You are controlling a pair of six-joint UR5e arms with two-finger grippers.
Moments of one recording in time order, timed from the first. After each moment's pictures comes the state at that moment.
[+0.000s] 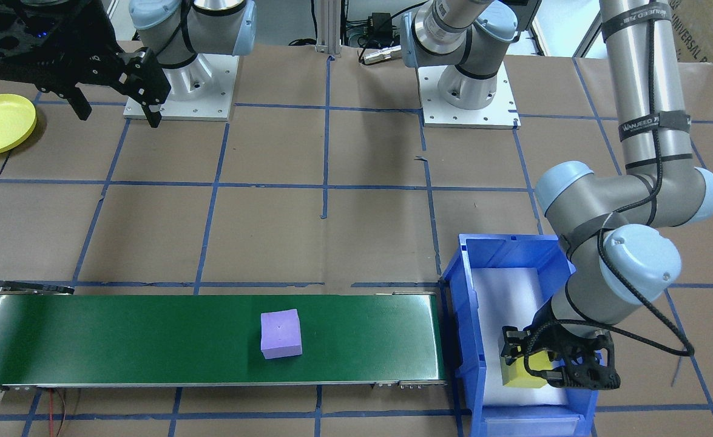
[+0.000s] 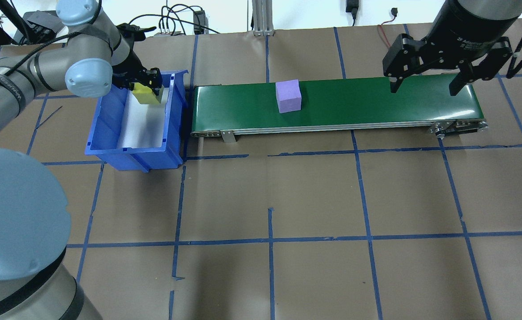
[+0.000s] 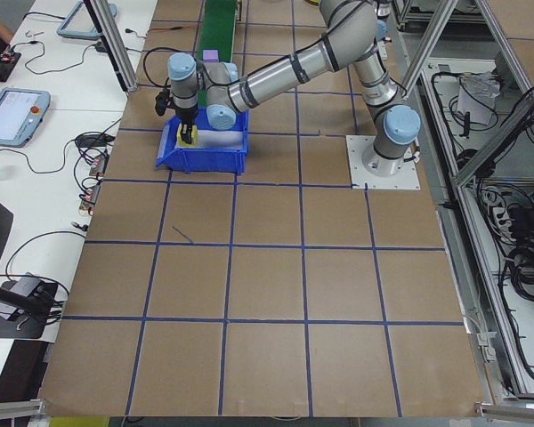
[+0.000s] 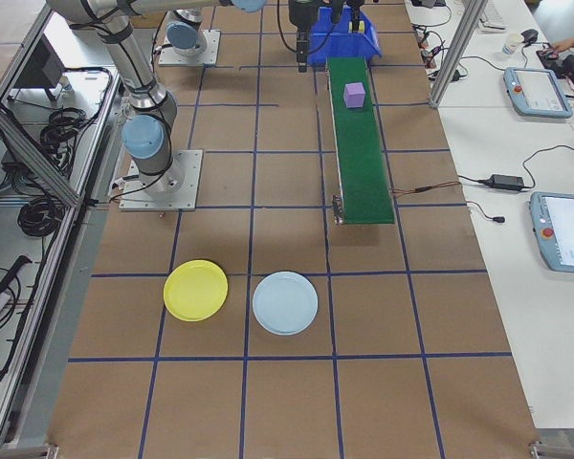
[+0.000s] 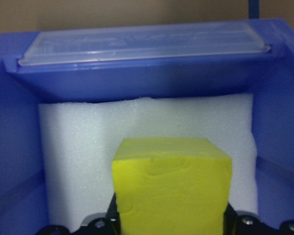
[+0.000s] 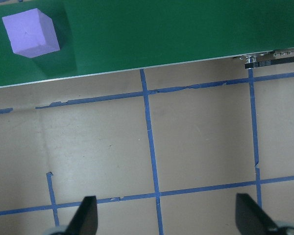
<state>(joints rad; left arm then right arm) -1.43 -2.10 -1.47 -0.98 1.52 0.20 1.54 -1.65 1.52 -1.50 -1.57 0.08</state>
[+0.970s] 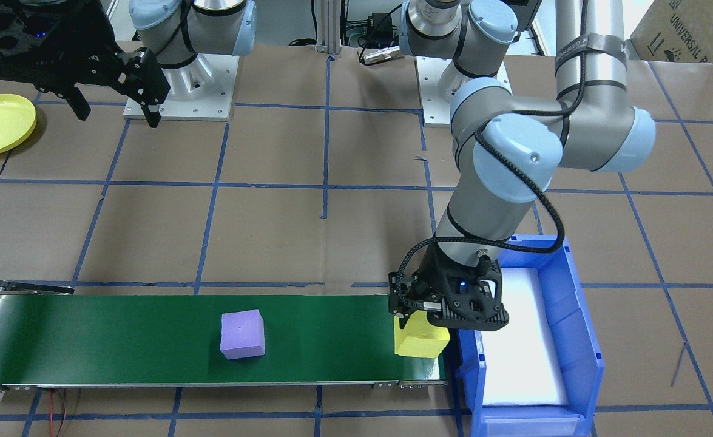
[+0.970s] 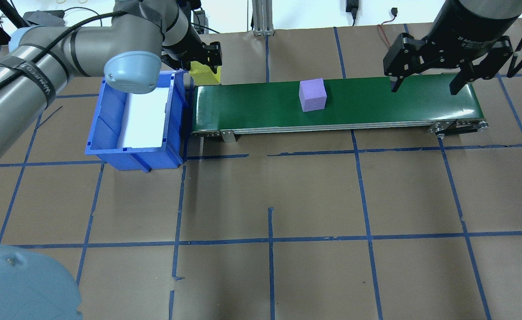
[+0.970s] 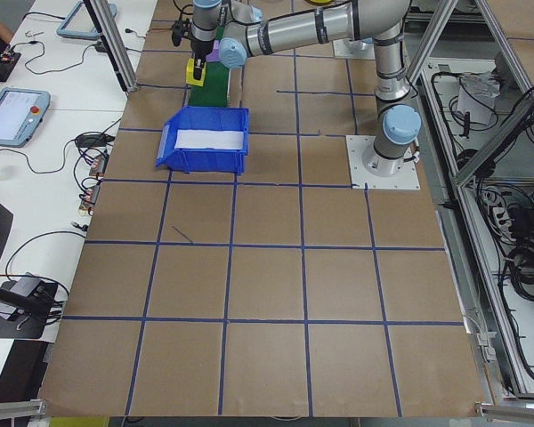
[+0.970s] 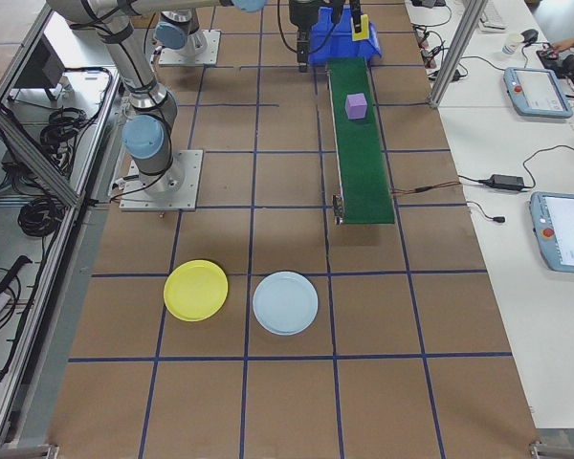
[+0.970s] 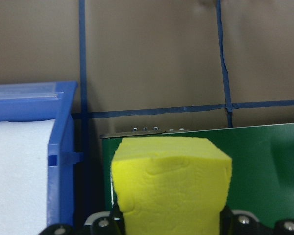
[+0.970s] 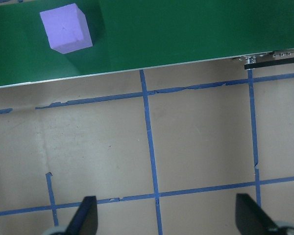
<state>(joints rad) -1.67 -2.00 -1.49 -0.97 1.46 -0.09 1.53 -1.65 1.52 -1.50 -1.57 0.07</state>
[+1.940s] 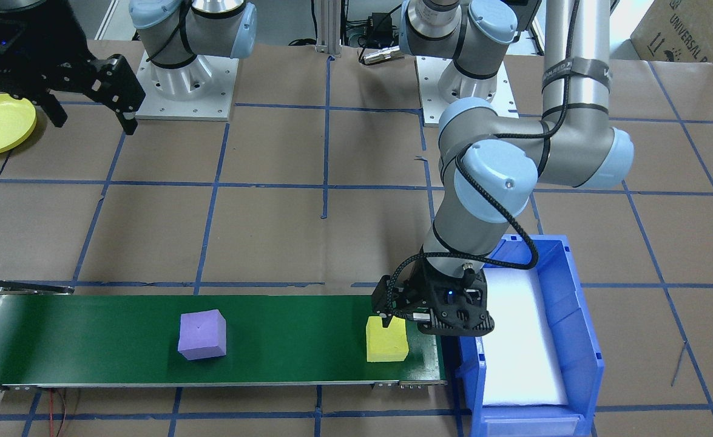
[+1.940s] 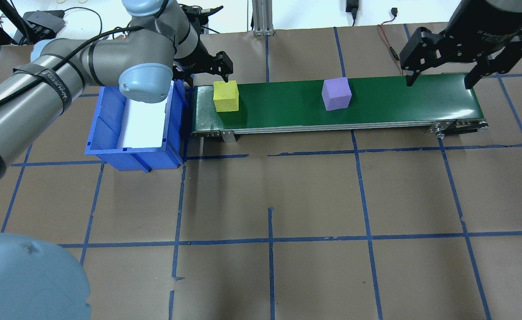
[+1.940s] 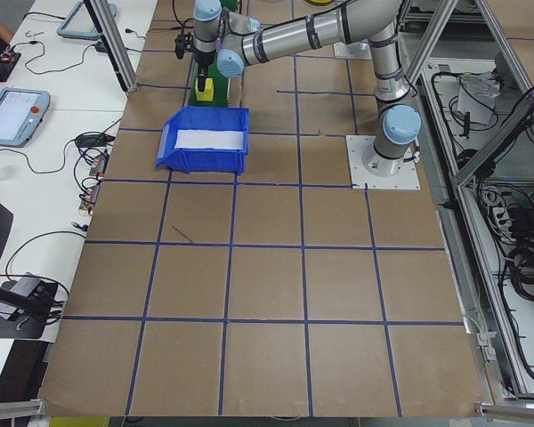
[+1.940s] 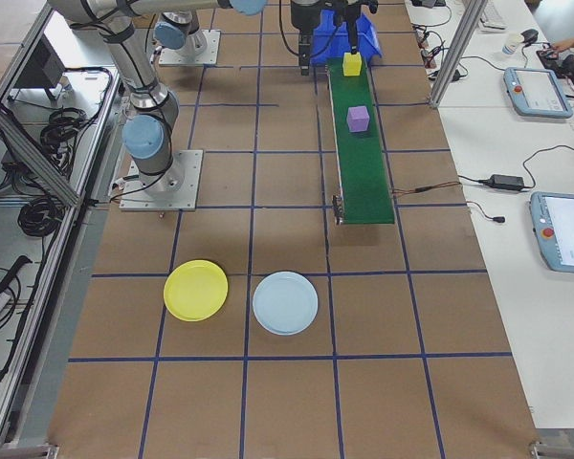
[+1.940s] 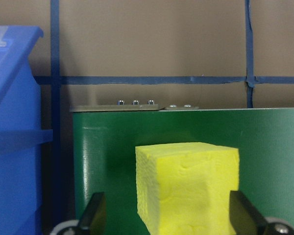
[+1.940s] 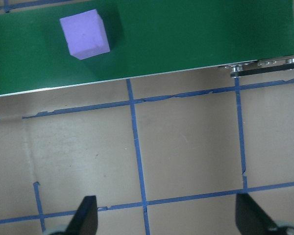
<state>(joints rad) -1.68 -1.99 -1.50 -0.98 1.49 -0.12 1.43 -1.62 1.51 -1.52 -1.57 0.00</state>
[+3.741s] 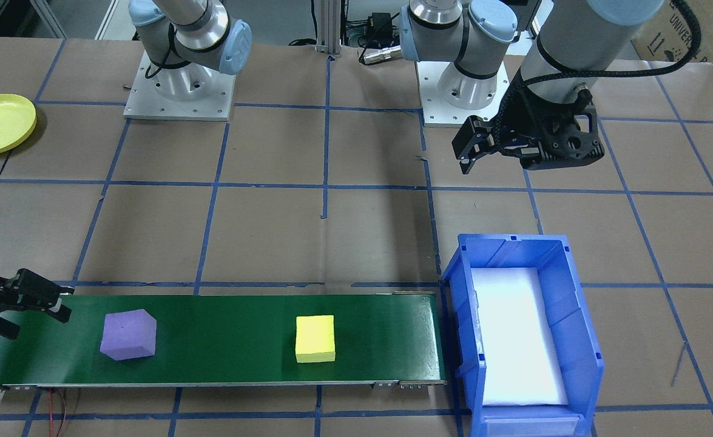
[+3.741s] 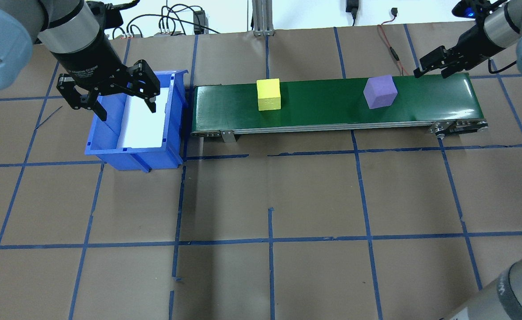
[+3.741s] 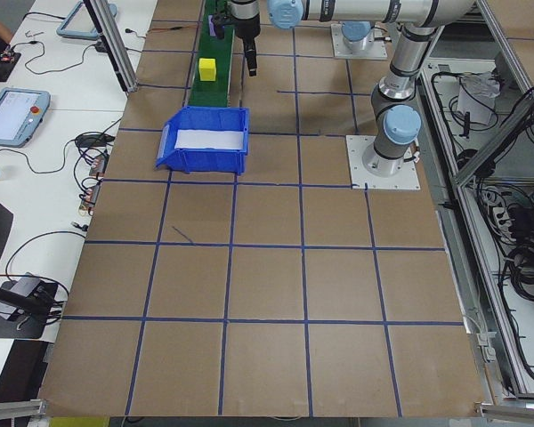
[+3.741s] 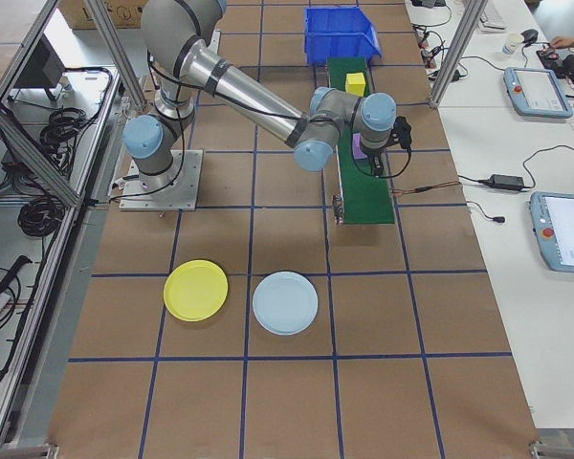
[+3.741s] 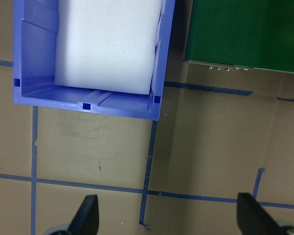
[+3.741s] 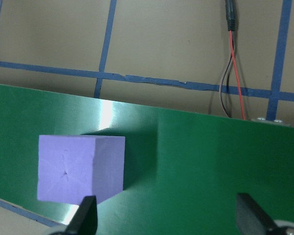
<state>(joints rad) -1.55 -1.62 -1.53 -1.64 1.55 -0.12 1.16 -1.15 1.55 -2.00 -1.16 -0.56</state>
